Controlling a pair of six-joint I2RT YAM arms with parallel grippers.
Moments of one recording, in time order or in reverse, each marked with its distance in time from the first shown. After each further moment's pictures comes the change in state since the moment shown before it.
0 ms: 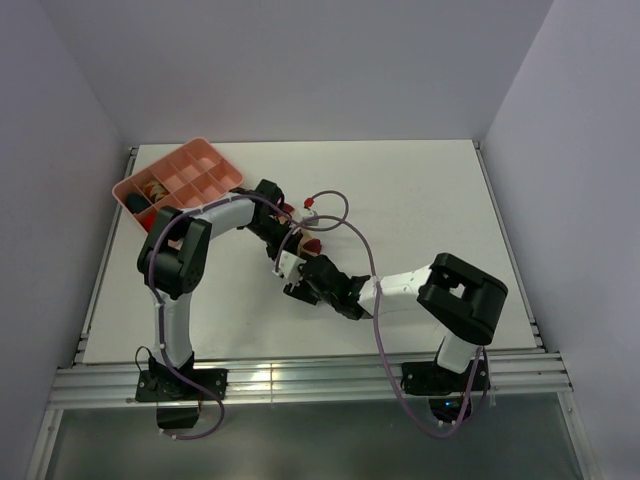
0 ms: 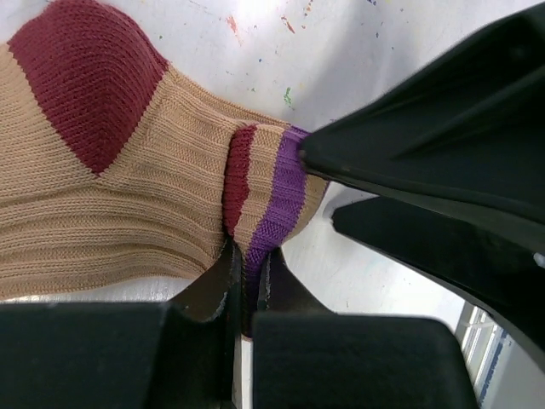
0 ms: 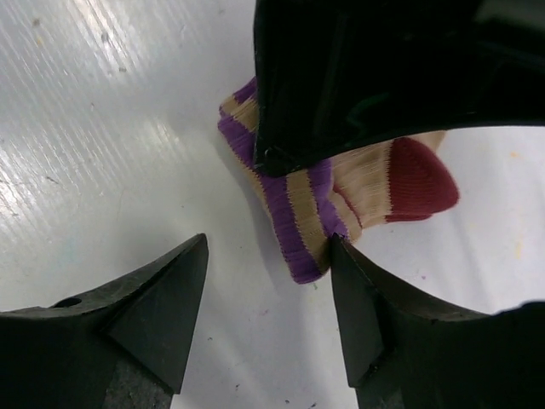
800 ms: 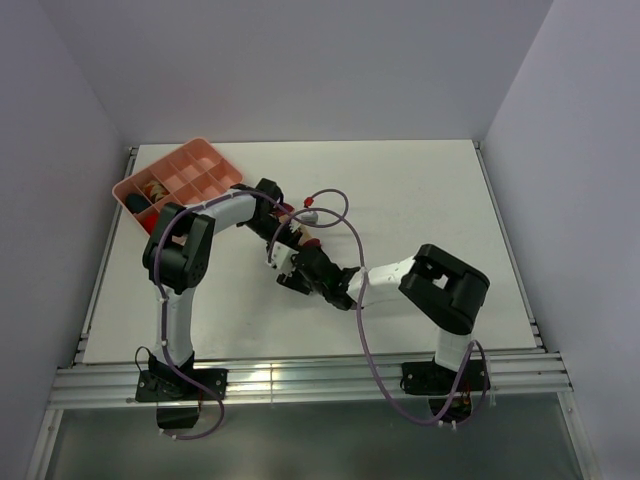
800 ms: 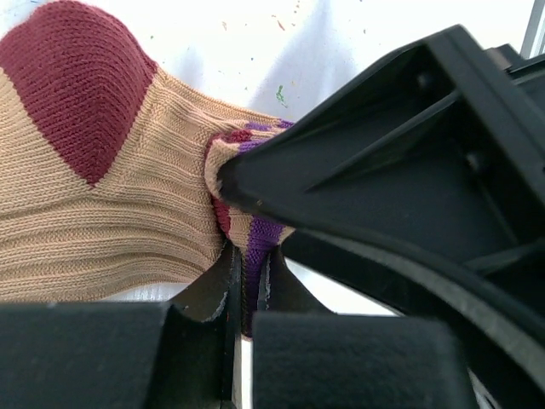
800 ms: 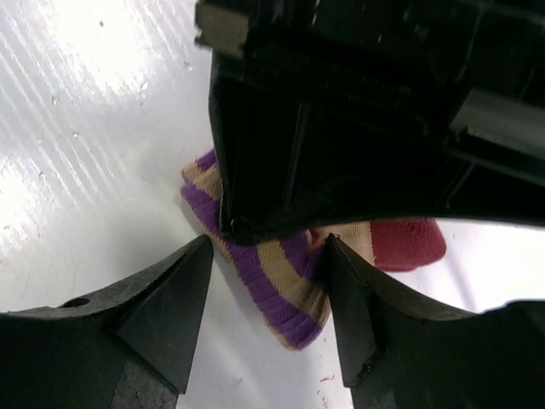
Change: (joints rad) left arm 0.013 0.063 0.071 -0.096 0.053 0.058; right arm -0.042 0.127 0.095 0.038 -0.030 -0.034
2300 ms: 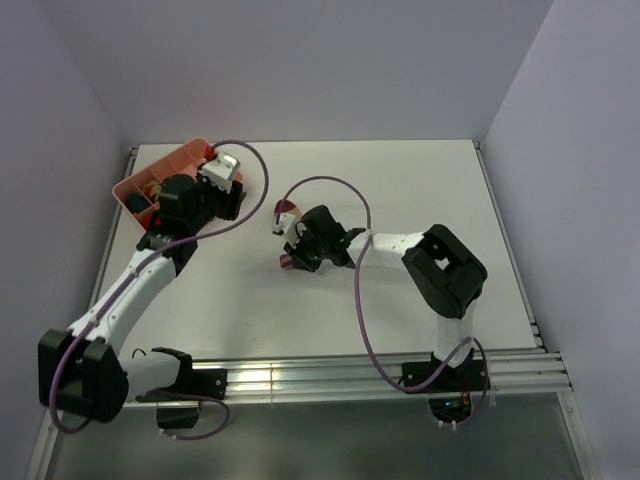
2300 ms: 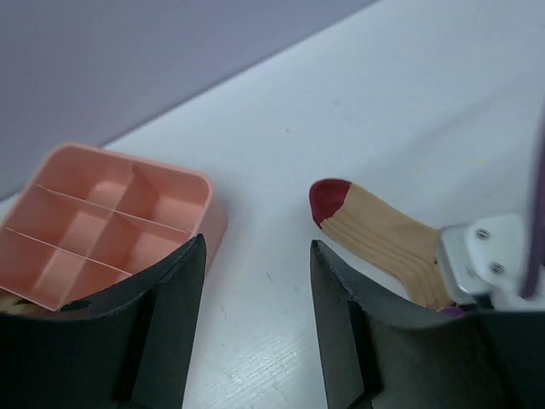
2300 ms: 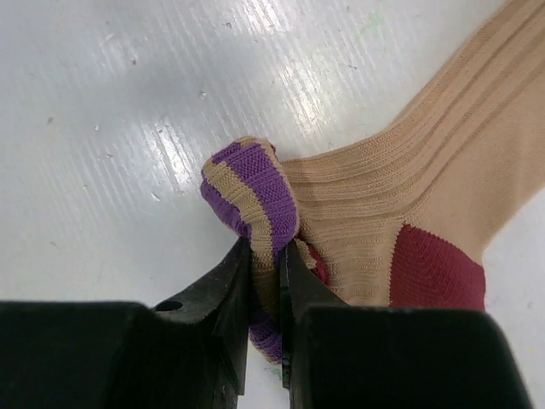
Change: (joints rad) left arm 0.172 -0.876 -0.554 0.891 -0.638 -0.460; right arm -0.205 0.070 0.258 -0.357 -0.474 0.098
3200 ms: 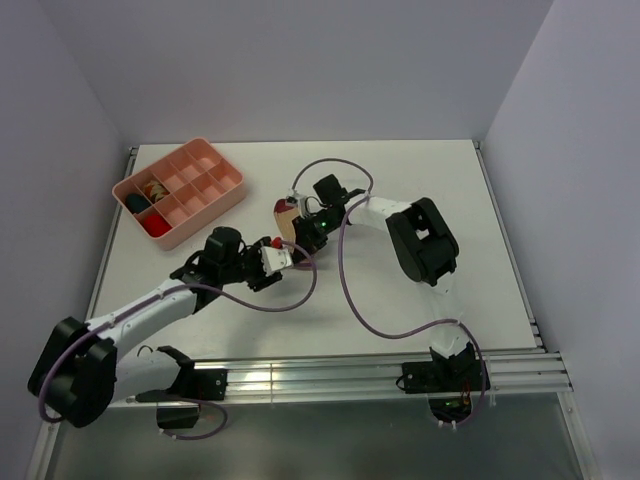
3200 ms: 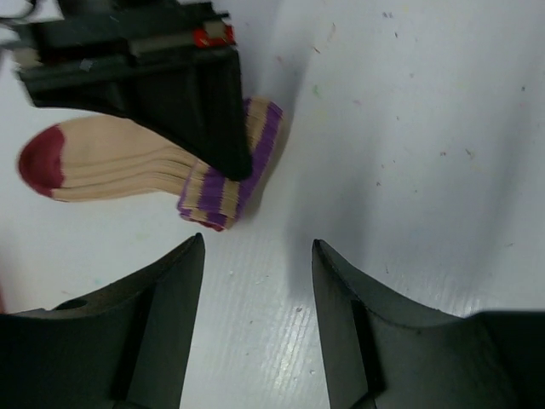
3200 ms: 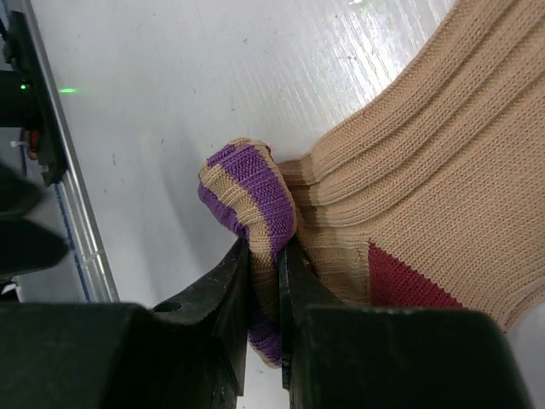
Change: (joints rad) left arm -0.277 -0.087 -0.349 -0.024 0.256 0.435; right arm -0.220 0.330 0.451 -0.464 -0.587 0.185
